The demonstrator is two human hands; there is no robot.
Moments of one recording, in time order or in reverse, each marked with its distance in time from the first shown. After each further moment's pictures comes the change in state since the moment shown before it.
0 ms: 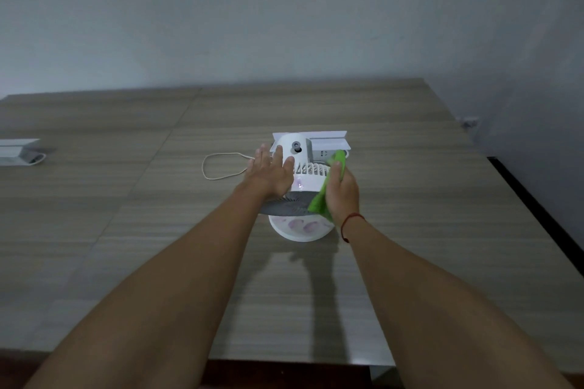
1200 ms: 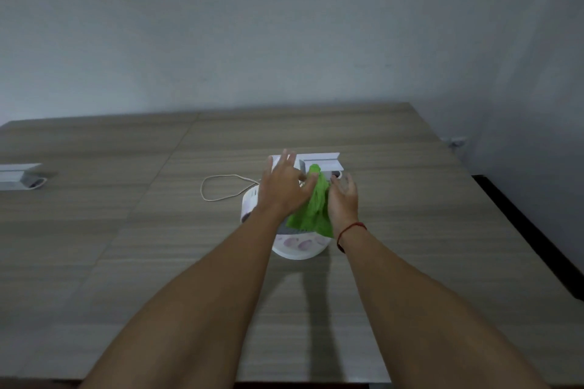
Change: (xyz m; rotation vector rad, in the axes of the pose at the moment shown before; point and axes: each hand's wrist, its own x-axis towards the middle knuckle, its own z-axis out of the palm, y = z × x) left_hand -0.015 0.032 -0.003 0.022 0.373 0.321; right_hand -0.007 -0.040 -0.018 0.501 -0.005 0.277
